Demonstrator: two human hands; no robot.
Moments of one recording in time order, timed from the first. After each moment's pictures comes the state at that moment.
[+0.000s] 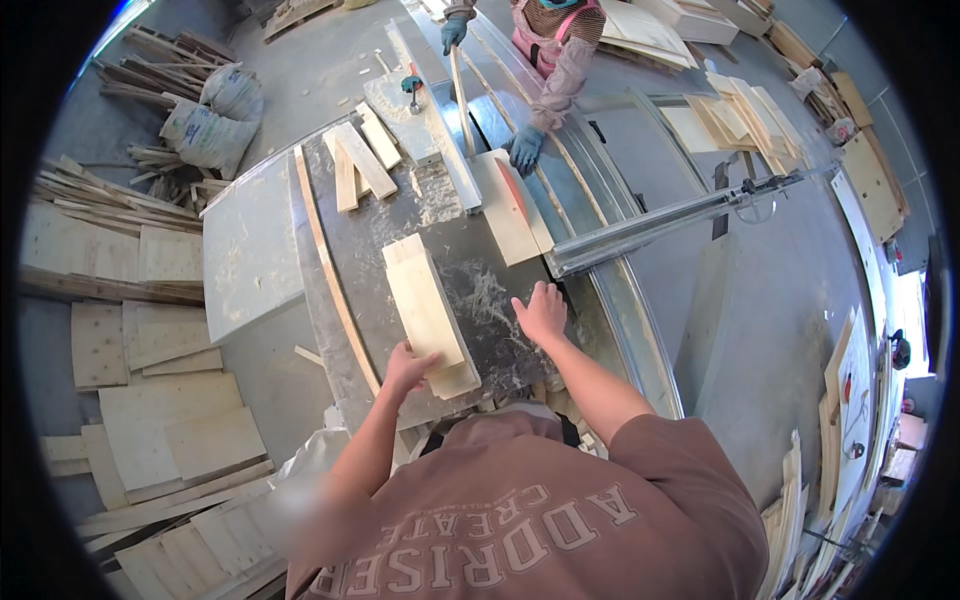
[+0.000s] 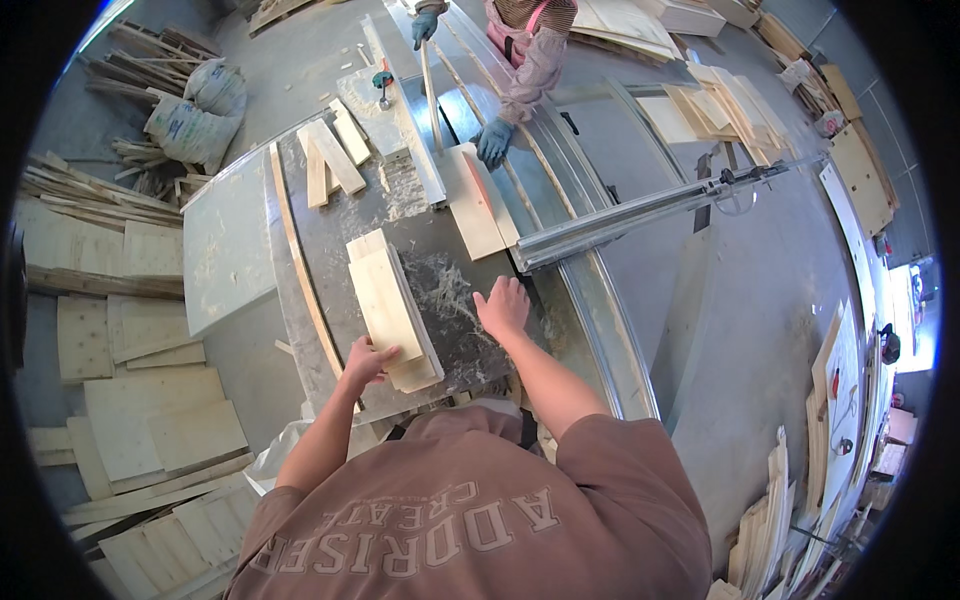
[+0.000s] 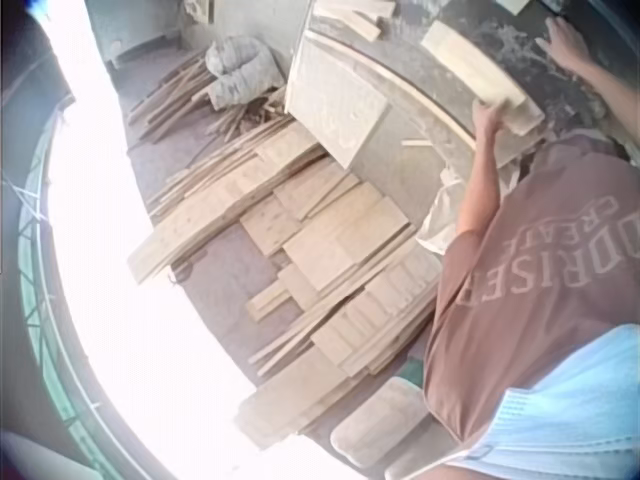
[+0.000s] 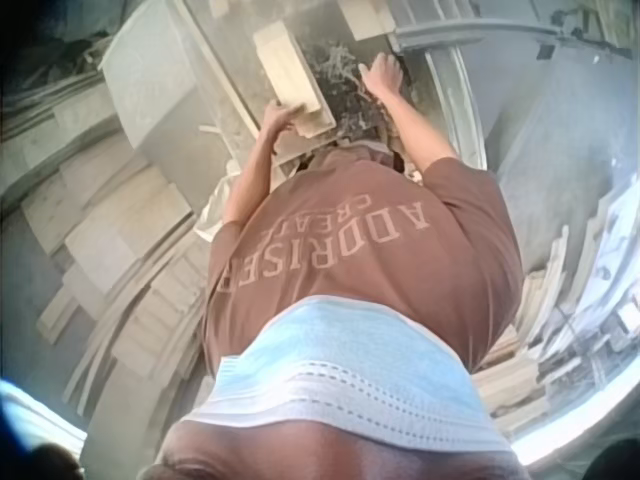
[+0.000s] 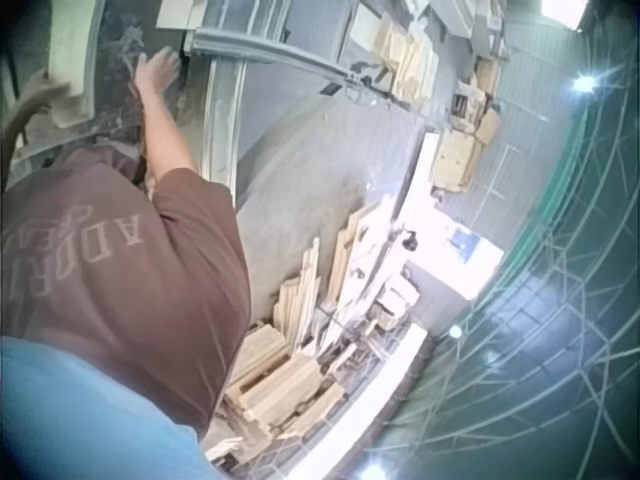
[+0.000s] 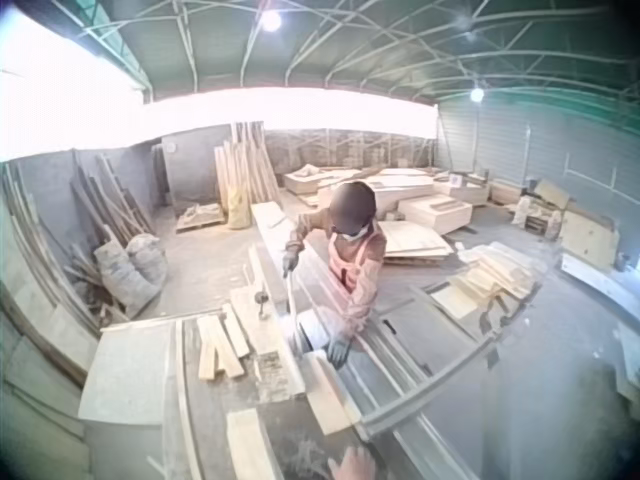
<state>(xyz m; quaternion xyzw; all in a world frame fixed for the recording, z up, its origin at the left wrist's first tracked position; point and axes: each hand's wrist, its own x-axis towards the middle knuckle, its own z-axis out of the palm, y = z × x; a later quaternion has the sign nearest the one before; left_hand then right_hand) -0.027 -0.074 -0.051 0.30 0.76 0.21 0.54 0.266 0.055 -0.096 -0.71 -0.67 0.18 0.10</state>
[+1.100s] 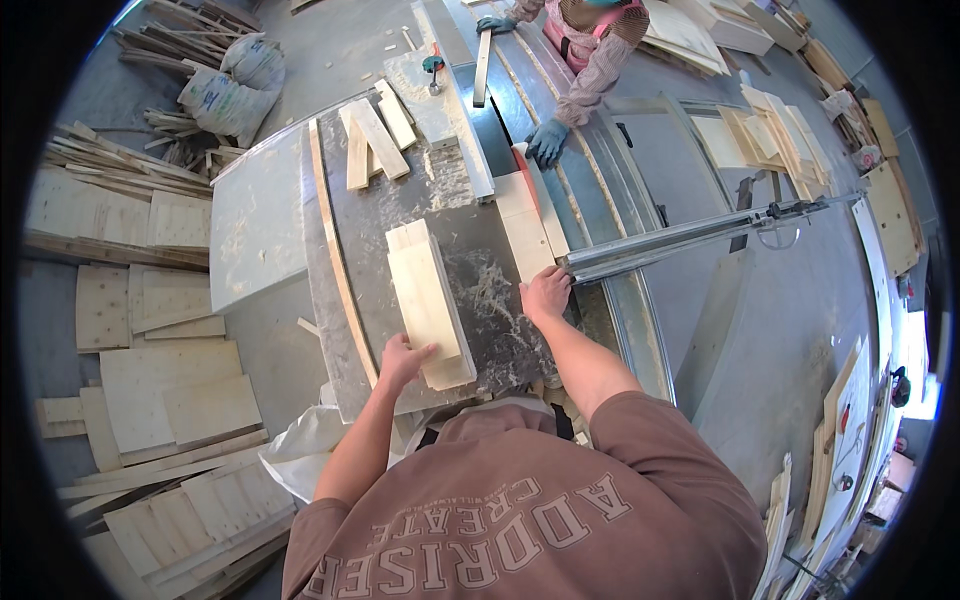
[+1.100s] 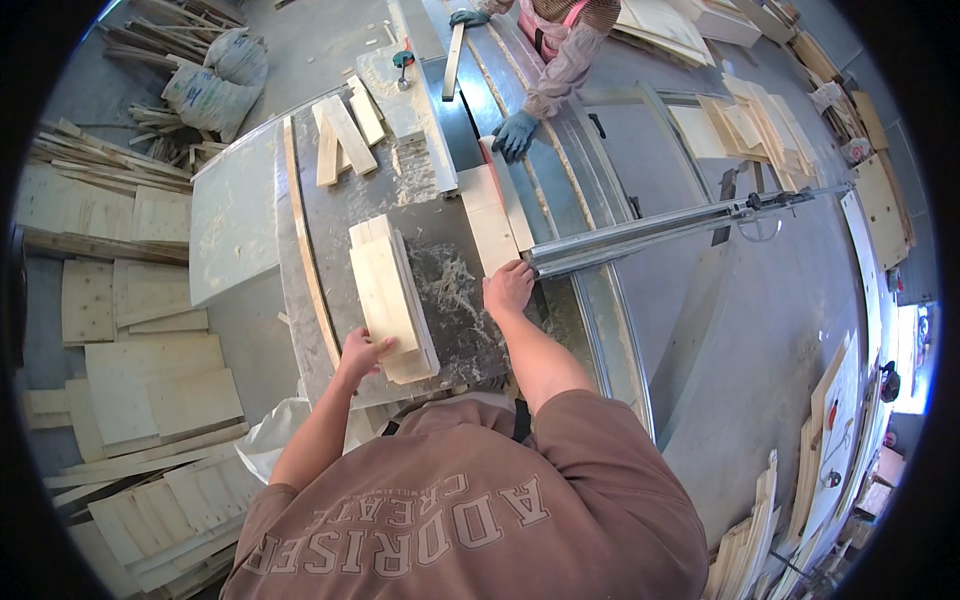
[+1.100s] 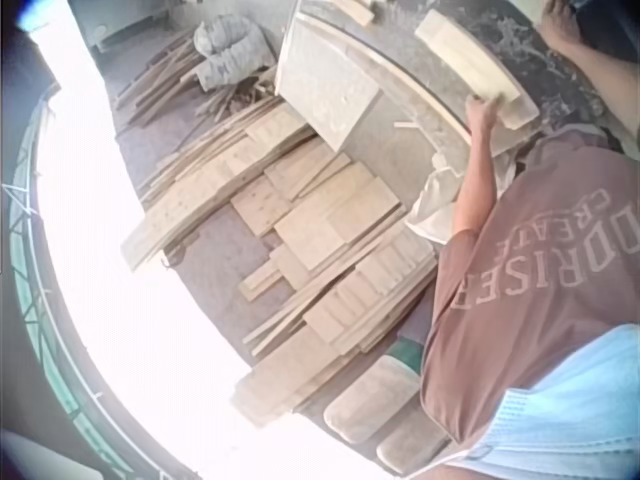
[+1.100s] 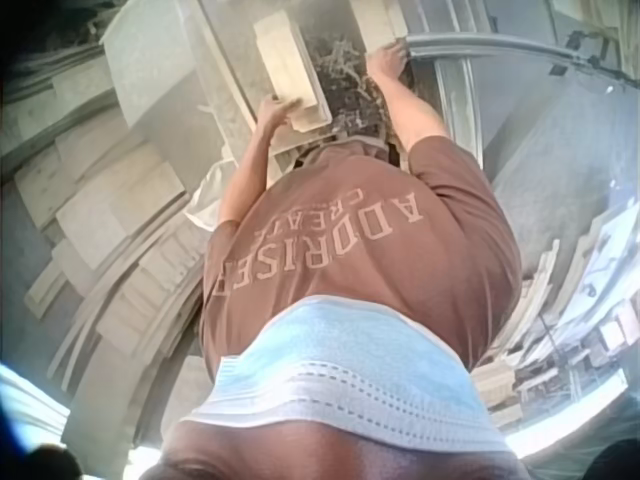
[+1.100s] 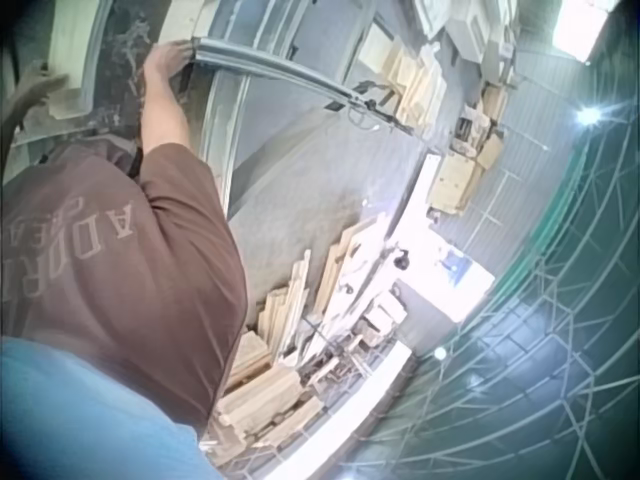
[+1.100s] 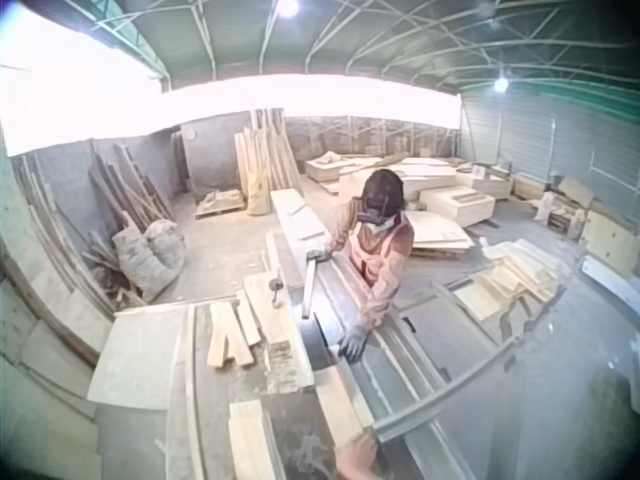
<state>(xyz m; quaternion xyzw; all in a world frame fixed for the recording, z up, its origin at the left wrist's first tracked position) -0.011 -0.077 -0.055 0.28 0.81 0.24 0.47 0.260 0.108 -0.130 -0.73 -0.68 0.07 -0.02</state>
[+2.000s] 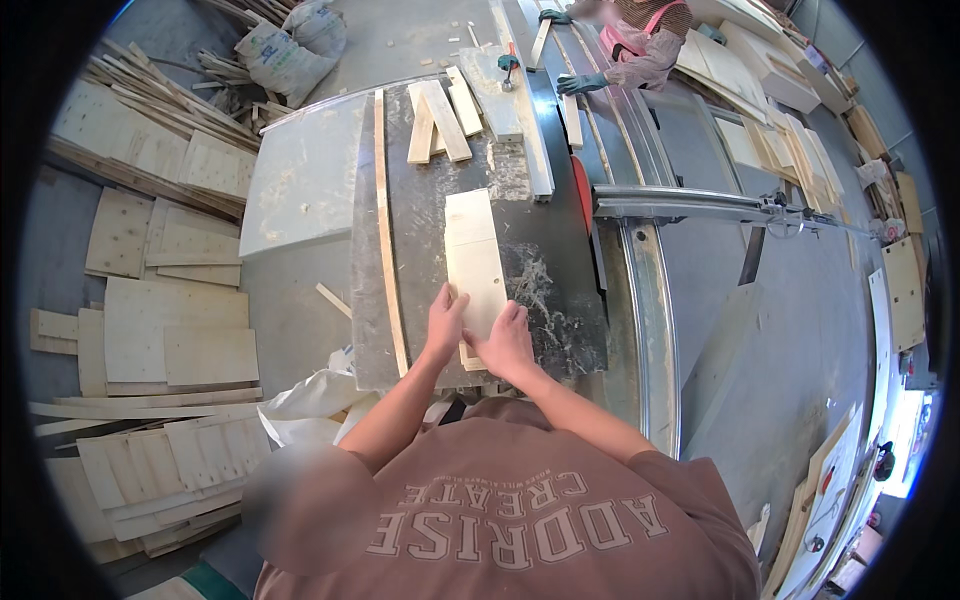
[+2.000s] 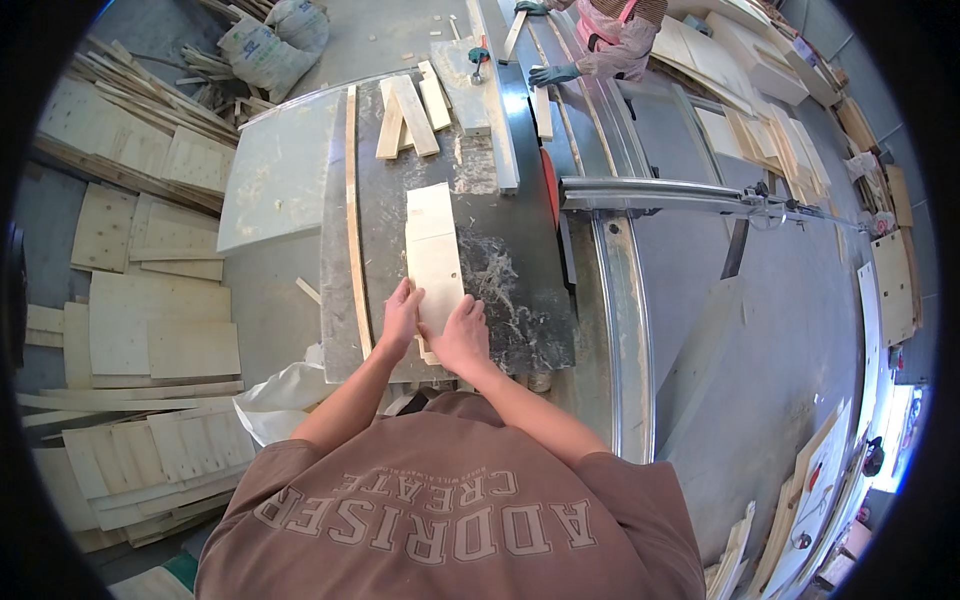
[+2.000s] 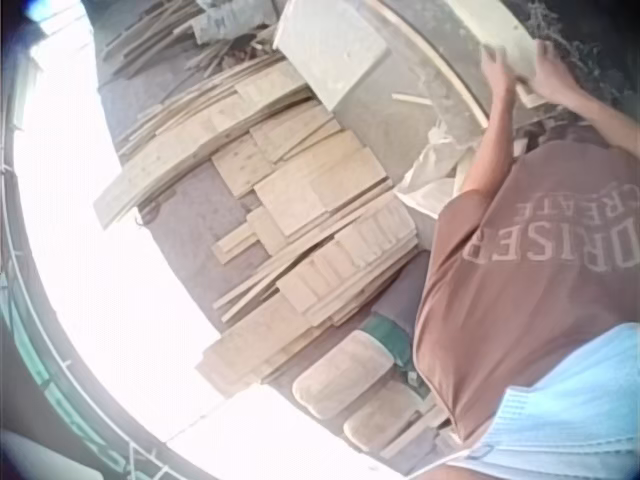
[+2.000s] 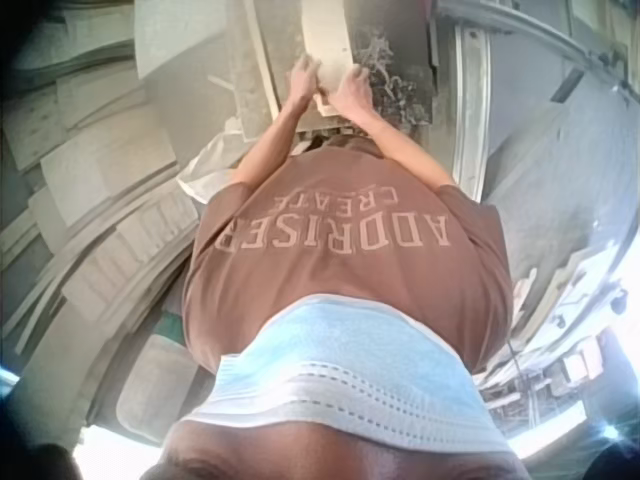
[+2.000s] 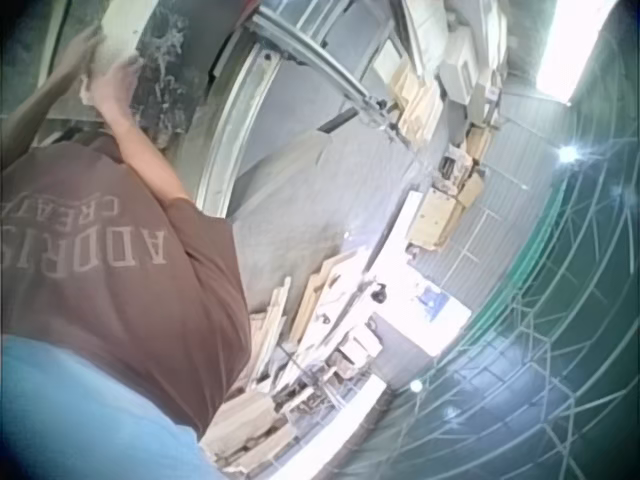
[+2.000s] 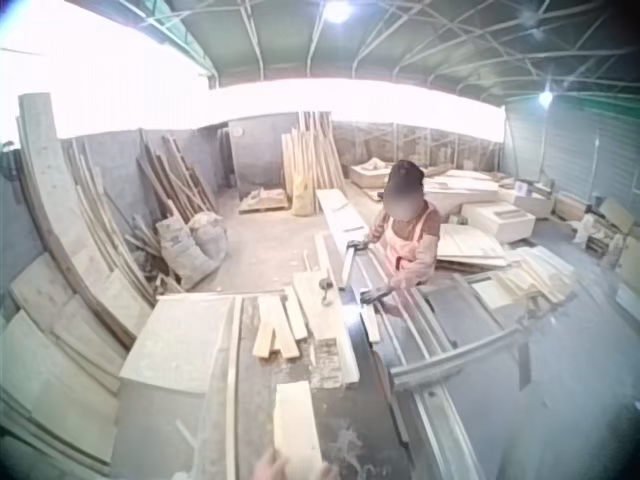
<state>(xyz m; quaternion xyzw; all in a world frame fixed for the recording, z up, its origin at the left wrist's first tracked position) 0.014 -0.138 -0.054 0.27 0.61 0.57 0.48 0.169 -0.121 -0.006 -0.56 -0.74 0.36 0.12</state>
